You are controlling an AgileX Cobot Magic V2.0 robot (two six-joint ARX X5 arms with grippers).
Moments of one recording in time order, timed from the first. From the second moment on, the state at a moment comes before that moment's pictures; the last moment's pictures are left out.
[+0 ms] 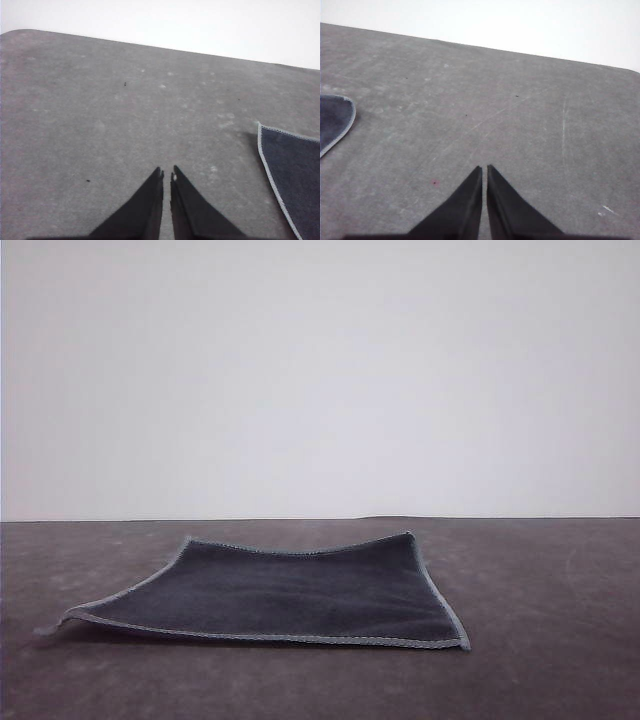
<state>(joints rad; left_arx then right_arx) -0.02 0.00 0.03 -0.18 0.00 -0.14 0.03 0.01 0.02 -0.17 -0.08 -0.07</state>
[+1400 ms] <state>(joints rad) -0.02 0.78 0.70 -0.18 0.19 -0.23 0.03 0.73 0.64 -0.20 -0.34 0.22</state>
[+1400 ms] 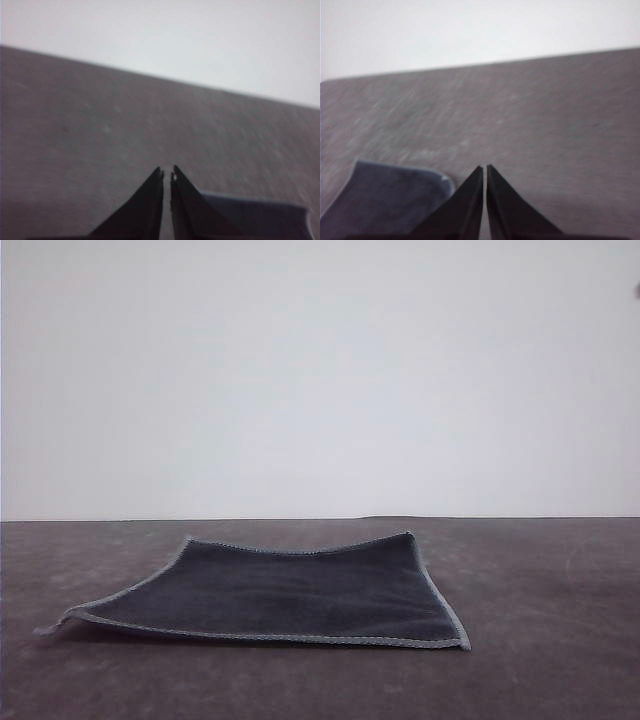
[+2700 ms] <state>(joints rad) -0.05 1.63 1.01 -0.20 0.61 -0.15 0.15 1.52 0.89 -0.13 -0.53 0.17</state>
